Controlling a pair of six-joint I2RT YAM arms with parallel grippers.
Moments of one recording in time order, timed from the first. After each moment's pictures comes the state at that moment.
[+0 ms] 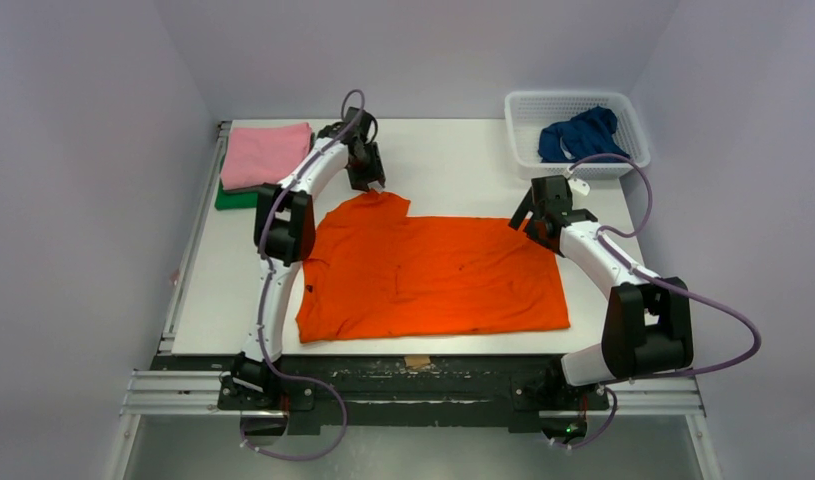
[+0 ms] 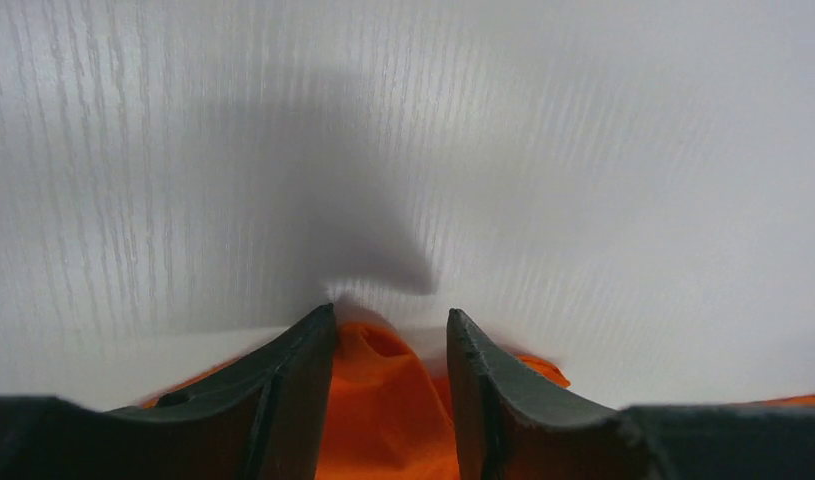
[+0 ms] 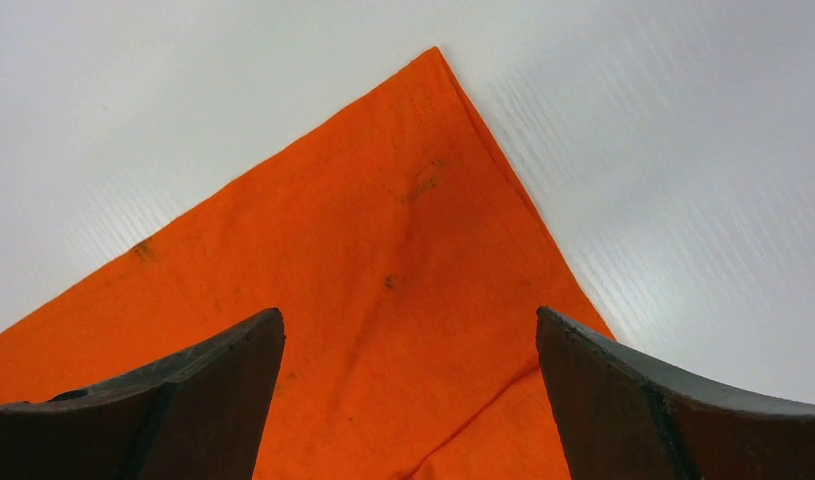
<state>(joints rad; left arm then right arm) -0.29 2.50 2.24 -0.82 0.10 -0.56 0.15 1.44 0.93 -0.44 0.37 0.65</state>
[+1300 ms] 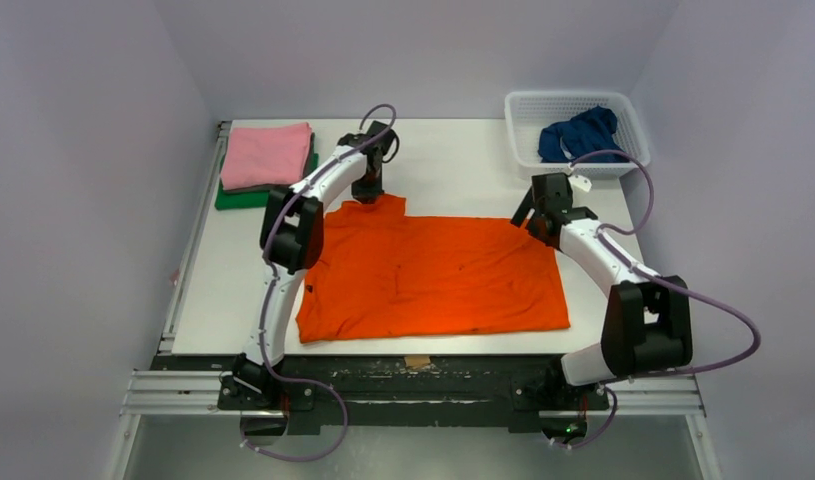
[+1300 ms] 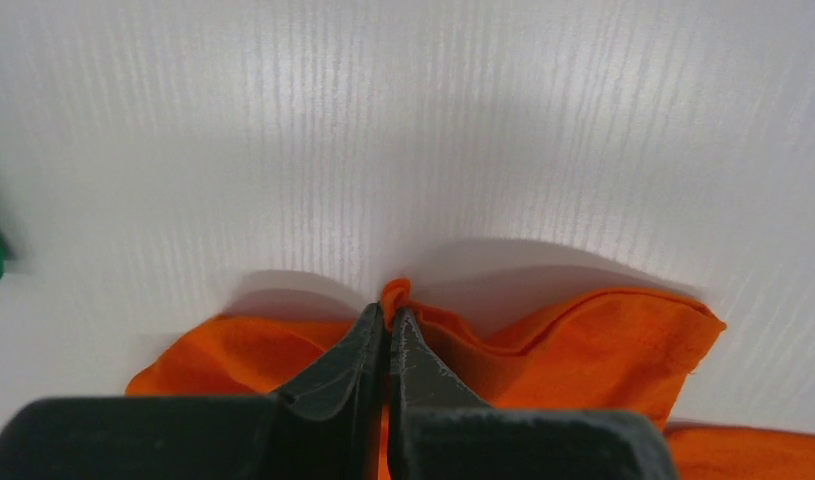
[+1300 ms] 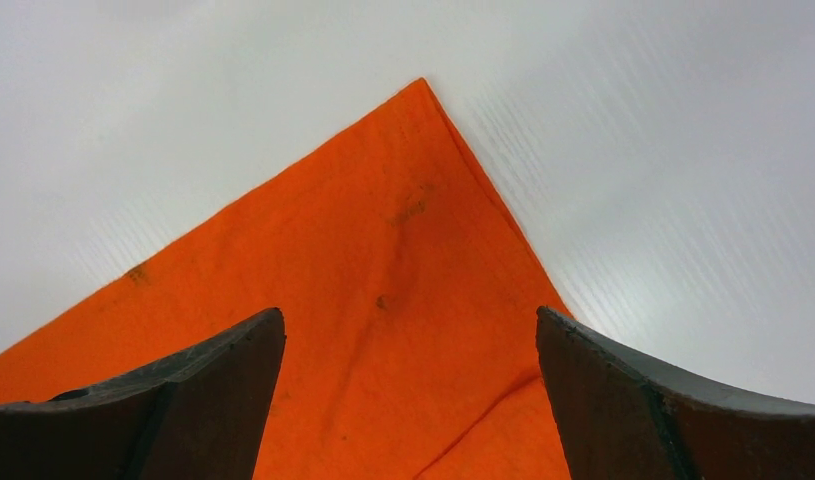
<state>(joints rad) -0.42 2.44 2.16 -0.96 -0.26 -0.43 0.15 1.42 0.93 -0.43 0.40 0.64</state>
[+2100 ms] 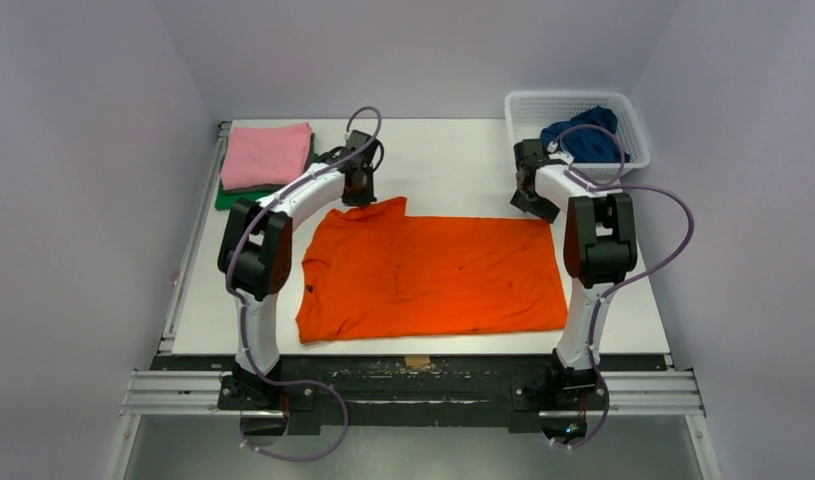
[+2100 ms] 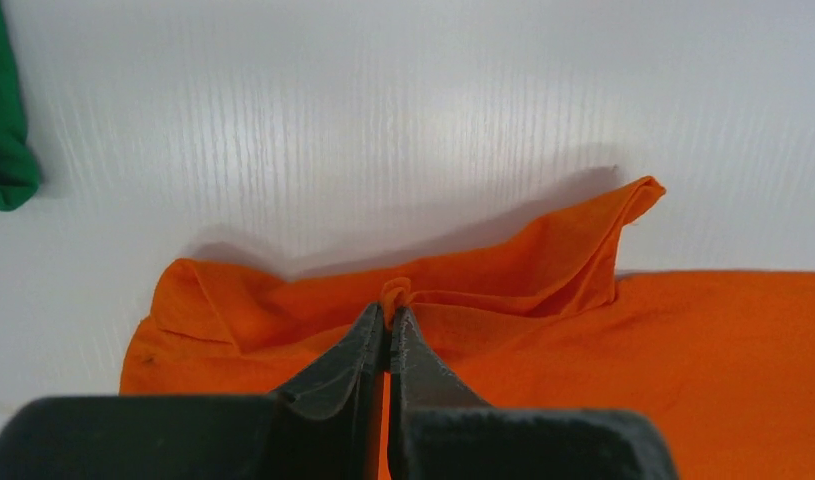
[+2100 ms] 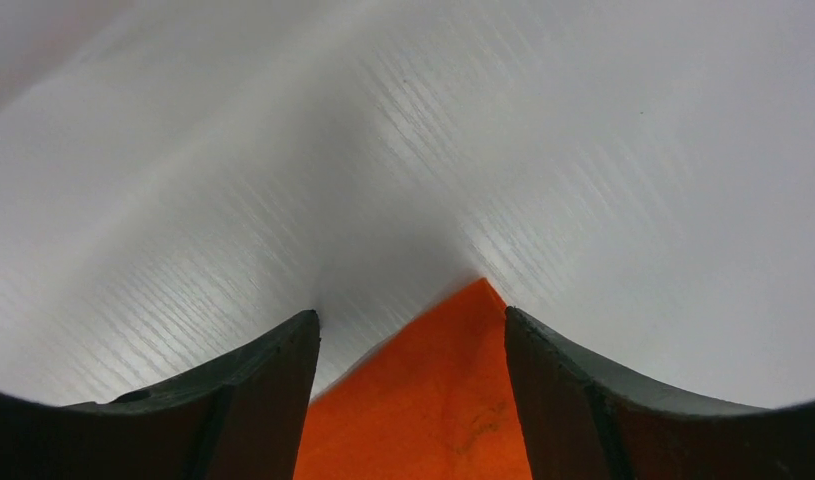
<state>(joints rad) -0.42 2.04 1.63 -0.61 -0.20 -0.41 0.10 2.05 1.47 -0.62 0.54 0.65</state>
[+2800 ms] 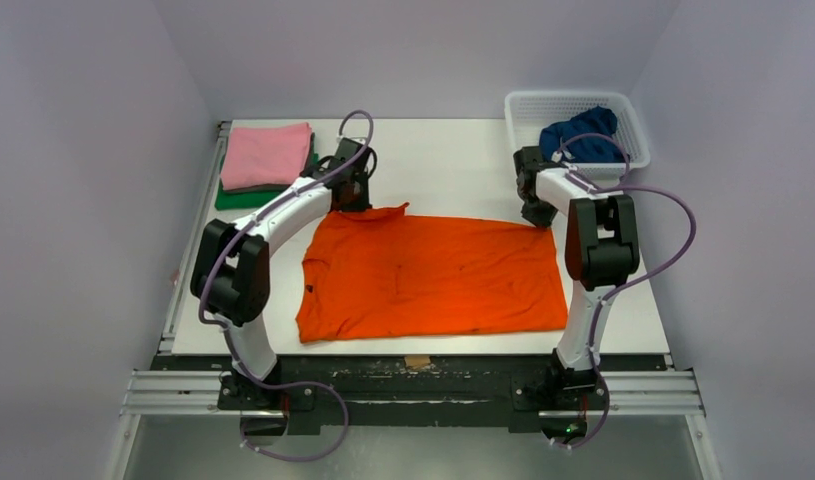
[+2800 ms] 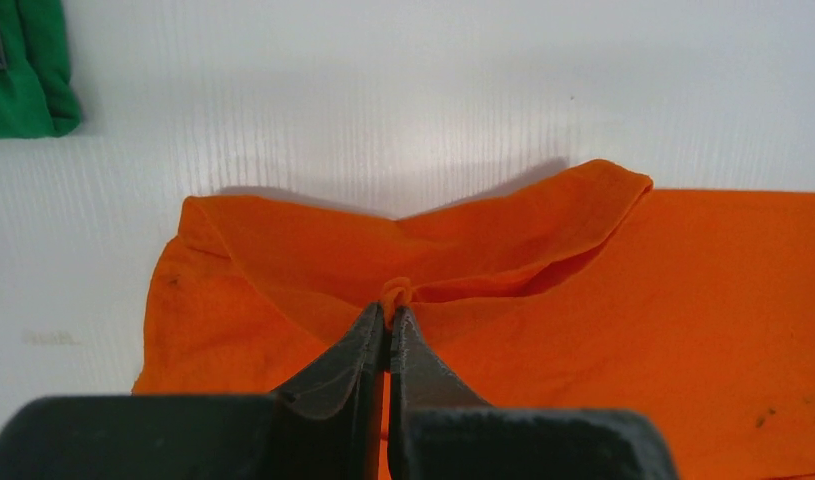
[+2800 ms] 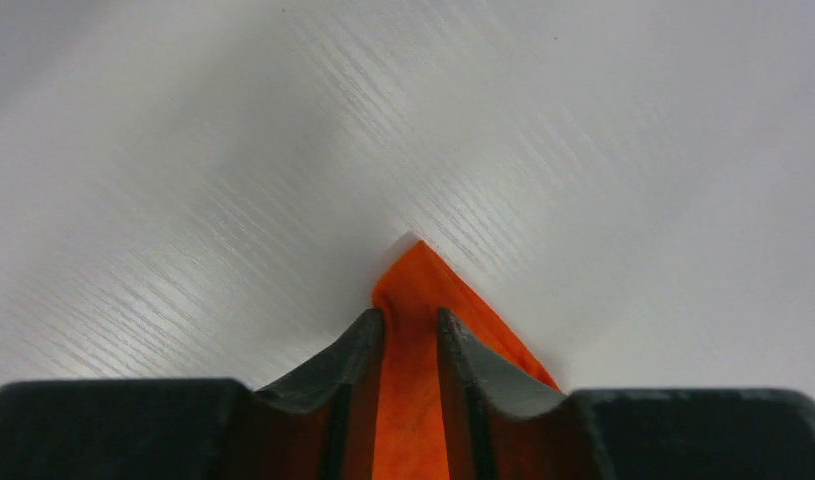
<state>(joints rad) -0.44 1.82 1.42 -0.54 -0.19 -0.41 0.10 2.03 1.44 -0.71 0.59 0.71</state>
